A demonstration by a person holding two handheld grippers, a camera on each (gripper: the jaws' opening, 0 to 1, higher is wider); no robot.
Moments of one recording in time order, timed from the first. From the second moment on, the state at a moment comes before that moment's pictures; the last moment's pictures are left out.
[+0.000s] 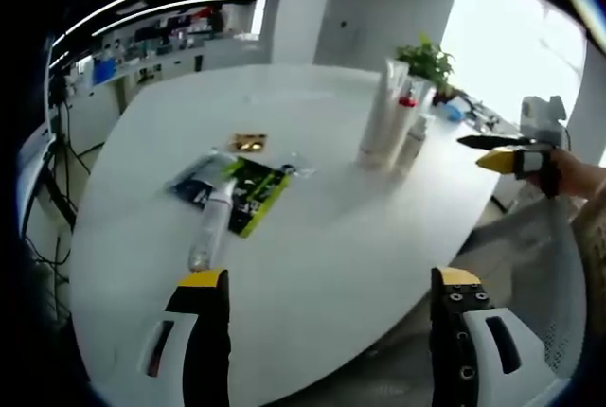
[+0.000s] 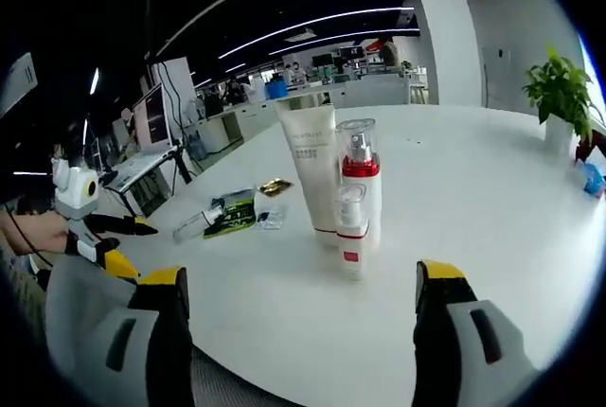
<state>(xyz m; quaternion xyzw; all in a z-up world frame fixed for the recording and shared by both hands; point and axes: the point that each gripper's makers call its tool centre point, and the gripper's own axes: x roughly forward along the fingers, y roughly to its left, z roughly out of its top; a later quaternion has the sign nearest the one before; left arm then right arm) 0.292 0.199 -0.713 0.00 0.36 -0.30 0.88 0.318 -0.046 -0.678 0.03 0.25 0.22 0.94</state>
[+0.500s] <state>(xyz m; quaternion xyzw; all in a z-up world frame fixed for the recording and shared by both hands) 0.314 0.221 -0.717 0.04 0.38 -0.29 0.88 0.317 -0.050 -0.678 0.03 0.25 0.21 0.94</state>
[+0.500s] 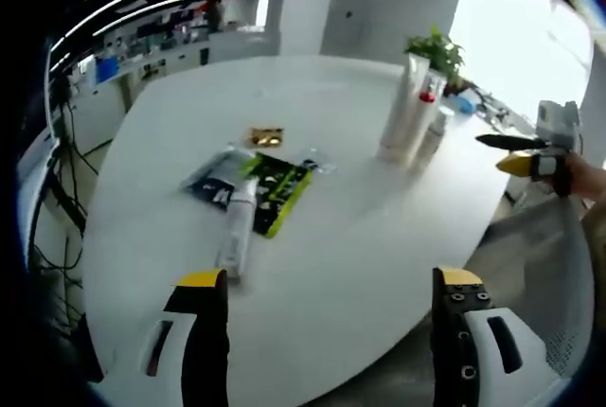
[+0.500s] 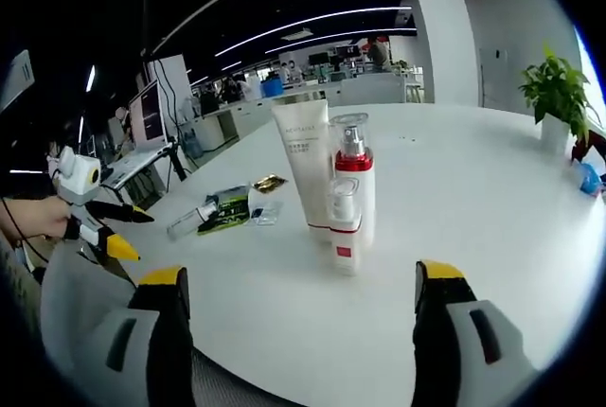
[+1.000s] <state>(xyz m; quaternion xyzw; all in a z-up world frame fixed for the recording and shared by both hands) 0.349 0.237 -0.739 0.09 0.45 -0.28 0.85 0.319 -0.057 -0.677 0.04 0.25 0.20 0.95</state>
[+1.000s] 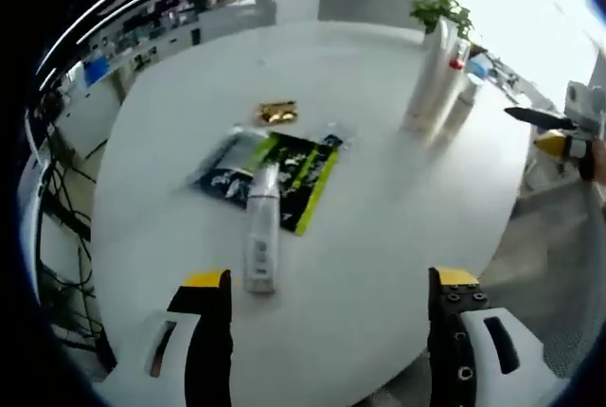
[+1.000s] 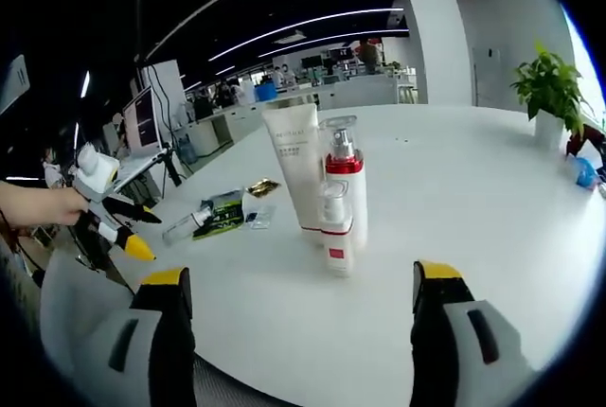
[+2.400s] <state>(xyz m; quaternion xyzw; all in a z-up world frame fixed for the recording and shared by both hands) 0.404 0.253 -0.780 0.21 0.56 -0.26 0.76 0.324 -0.075 -0.680 0.04 0.25 0.15 0.95</state>
